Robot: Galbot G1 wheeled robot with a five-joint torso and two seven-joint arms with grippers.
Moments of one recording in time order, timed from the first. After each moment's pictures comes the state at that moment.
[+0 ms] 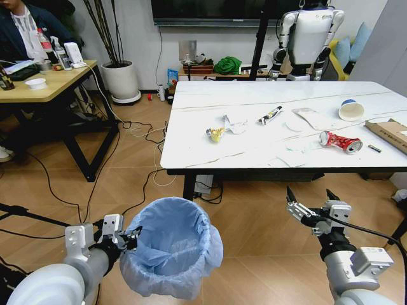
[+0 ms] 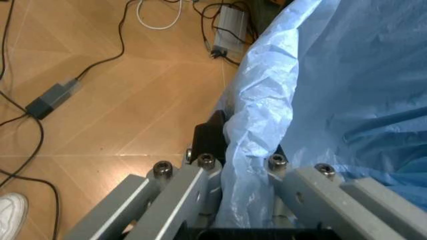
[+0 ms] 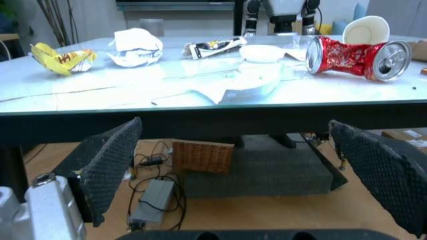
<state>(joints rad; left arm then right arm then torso) 1.60 -0.84 -0.58 -2.50 -1.30 0.74 -0.72 -1.76 1.61 0.73 2.48 0.10 -0.27 -0.09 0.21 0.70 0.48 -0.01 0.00</state>
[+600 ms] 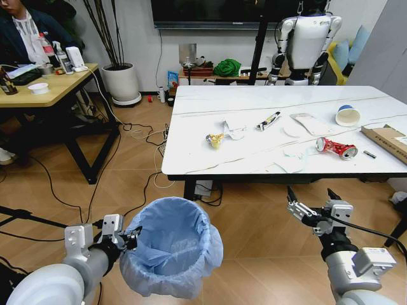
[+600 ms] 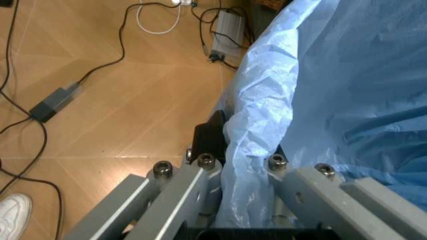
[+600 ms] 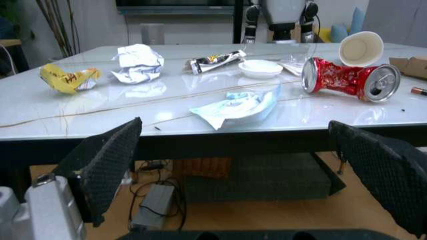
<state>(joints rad) 1.60 -0.84 -0.58 -2.50 -1.30 0.74 -0.72 -1.76 1.61 0.73 2.49 0.10 -0.27 -0.08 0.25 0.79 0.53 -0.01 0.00</state>
